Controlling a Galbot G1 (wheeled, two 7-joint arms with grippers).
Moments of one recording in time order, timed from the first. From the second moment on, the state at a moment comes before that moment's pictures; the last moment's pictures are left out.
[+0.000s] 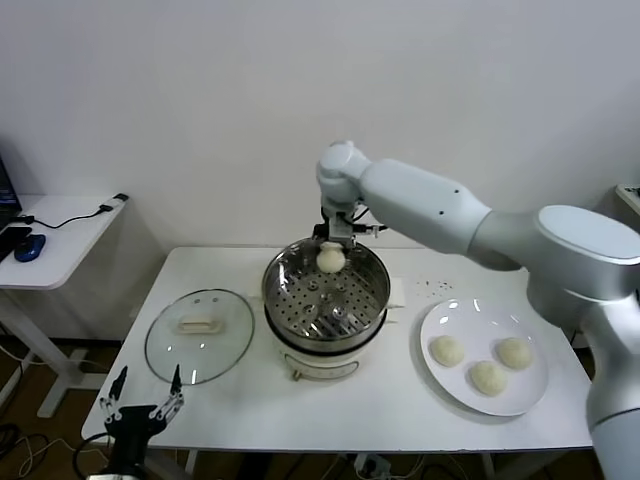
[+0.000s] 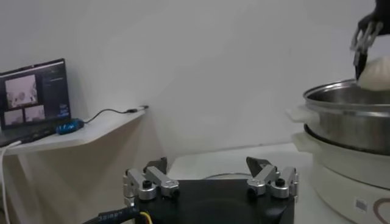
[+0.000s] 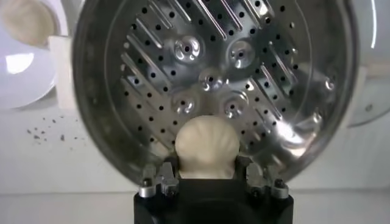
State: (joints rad) left arm 1.81 -1.54 -0.75 -2.13 0.01 -0.03 0.00; right arm 0.40 1.40 -1.08 0.92 -0.54 0.73 -1.12
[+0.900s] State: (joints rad) left arm 1.80 -1.55 -0.75 -2.12 0.00 -0.03 -0.02; right arm 0.43 1.38 -1.07 0.92 -0.48 0.74 -1.13
